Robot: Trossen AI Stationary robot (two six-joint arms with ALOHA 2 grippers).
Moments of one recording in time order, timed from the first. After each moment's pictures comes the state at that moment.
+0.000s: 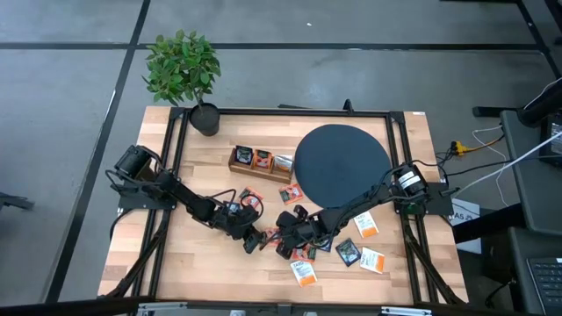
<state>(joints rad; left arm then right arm) -0.43 1.75 0.62 0.39 -0.18 -1.11 0.38 2.09 1.24 -0.05 0.32 0.74</state>
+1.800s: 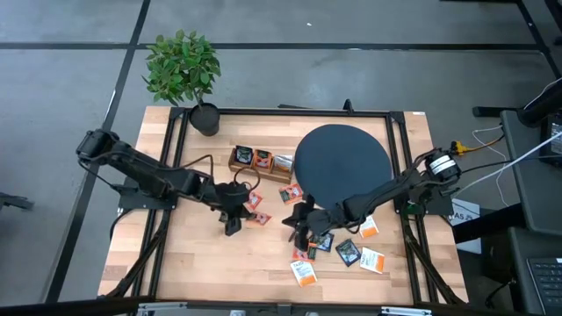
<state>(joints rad) -0.26 1.28 0.70 -0.21 -0.03 -0.59 0.38 1.77 0.93 0.26 0.35 0.46</state>
